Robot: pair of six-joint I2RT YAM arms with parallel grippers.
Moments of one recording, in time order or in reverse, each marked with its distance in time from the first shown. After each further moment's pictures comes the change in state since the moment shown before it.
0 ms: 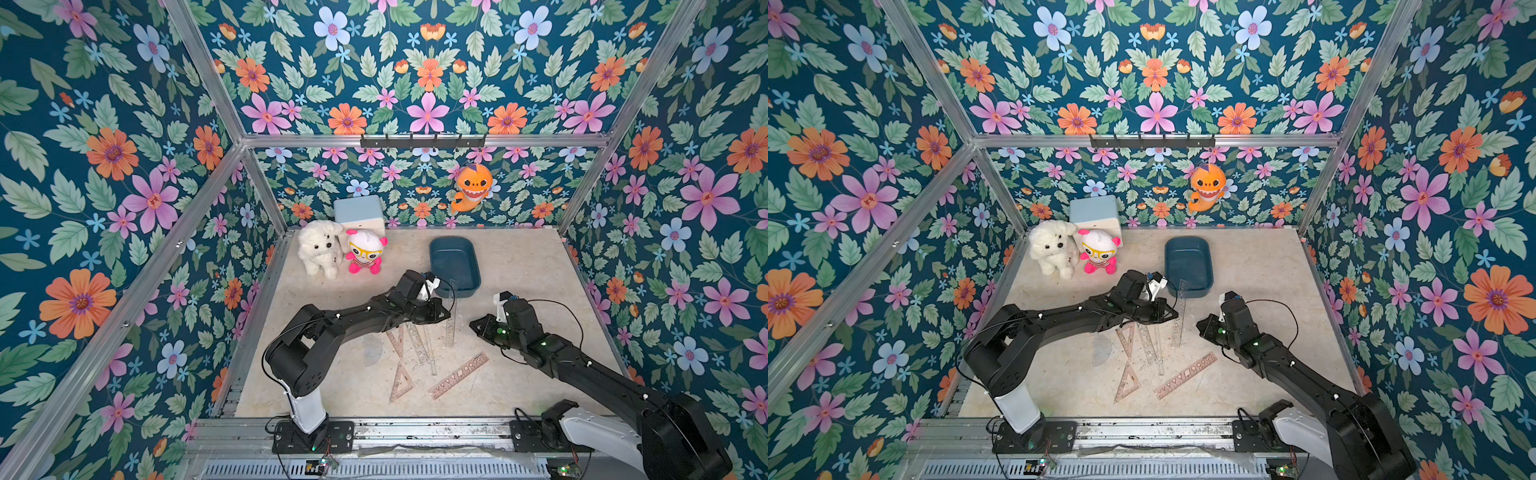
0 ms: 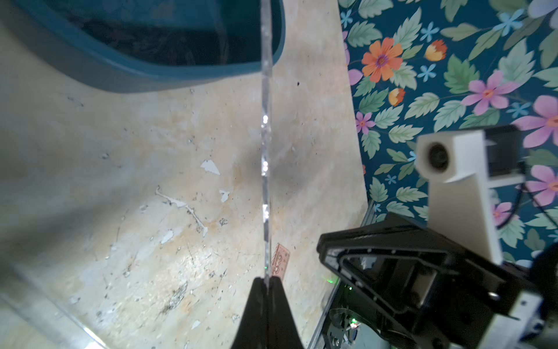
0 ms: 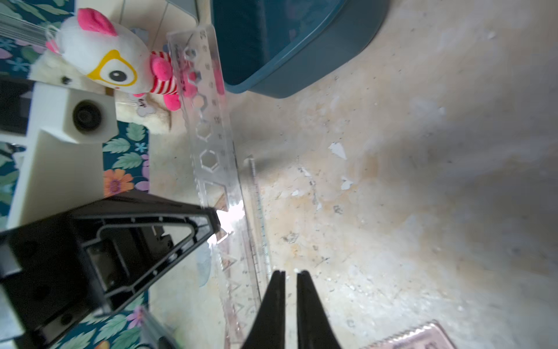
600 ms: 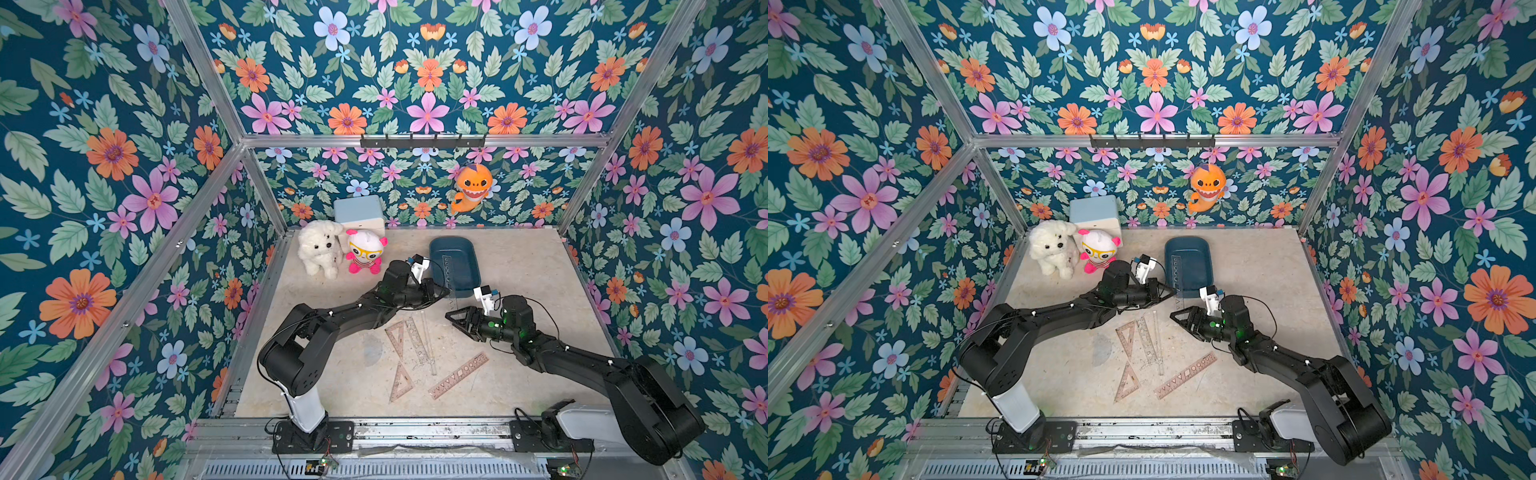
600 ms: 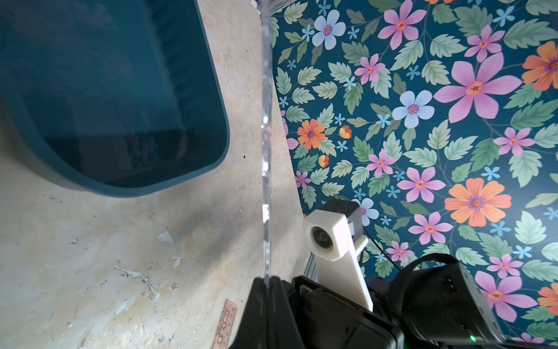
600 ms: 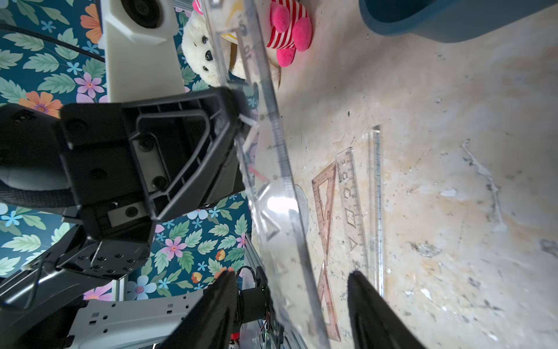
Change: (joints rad) left arm 0.068 -0.011 -0.031 0.305 0.061 -0.211; right arm -0.017 0.223 -0.045 0.545 -0.378 0.171
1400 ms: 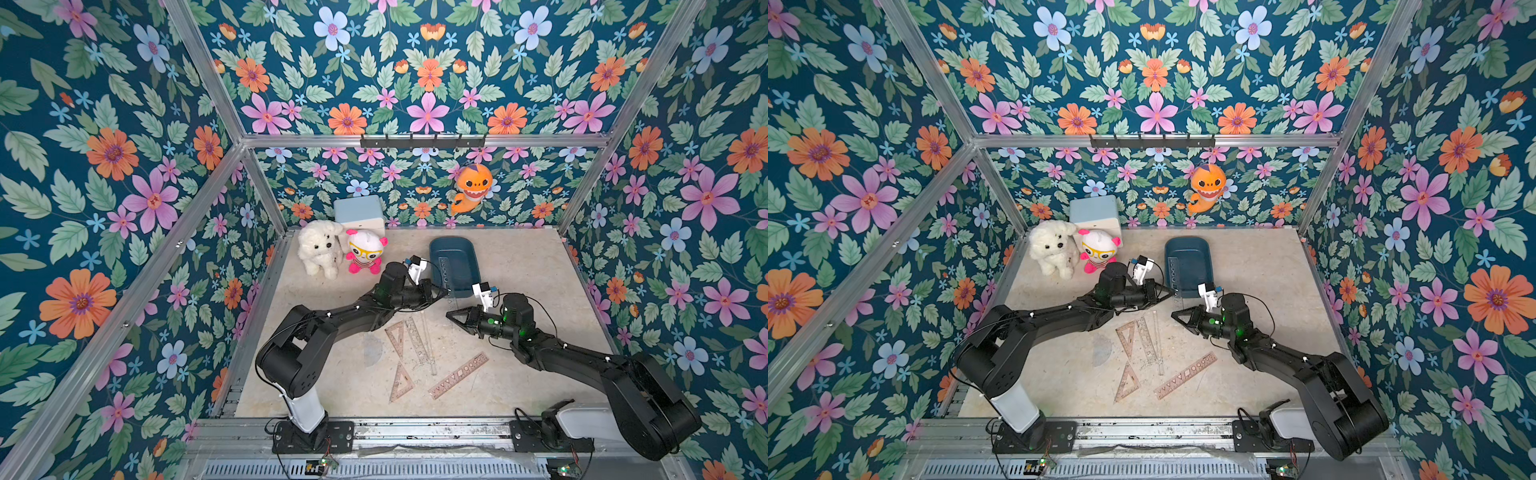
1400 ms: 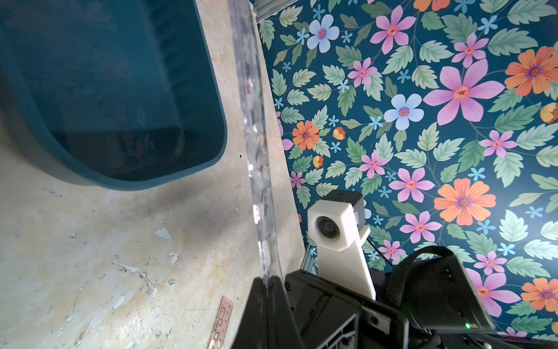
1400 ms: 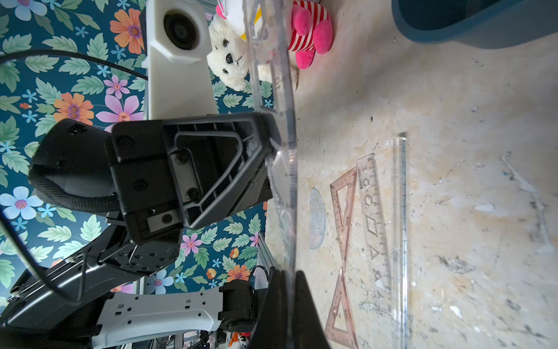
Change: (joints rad) left arm 0.011 -0.019 -0.036 0.046 0.009 -0.023; right arm -0.004 0.012 0.017 0.054 -0.020 0.028
